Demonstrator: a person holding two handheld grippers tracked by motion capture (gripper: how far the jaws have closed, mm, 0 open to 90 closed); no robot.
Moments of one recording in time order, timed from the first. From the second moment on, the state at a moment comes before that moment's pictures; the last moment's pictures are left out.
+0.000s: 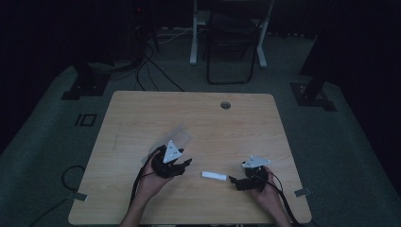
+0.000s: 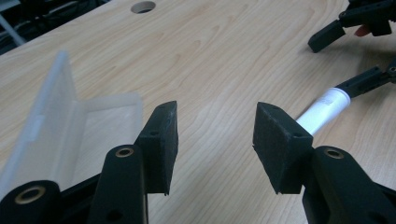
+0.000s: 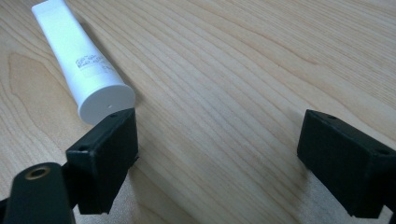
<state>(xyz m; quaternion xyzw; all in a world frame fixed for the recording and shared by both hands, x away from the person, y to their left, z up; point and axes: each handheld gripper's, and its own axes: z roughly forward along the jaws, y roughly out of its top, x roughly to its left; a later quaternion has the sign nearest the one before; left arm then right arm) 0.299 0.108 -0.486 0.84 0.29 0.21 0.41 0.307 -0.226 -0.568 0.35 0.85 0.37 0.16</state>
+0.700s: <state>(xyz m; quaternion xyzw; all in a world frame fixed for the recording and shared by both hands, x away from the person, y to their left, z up) 0.304 0.080 -0.499 0.85 0.27 0.18 0.41 0.306 -0.226 -0.568 0.35 0.85 0.37 0.16</state>
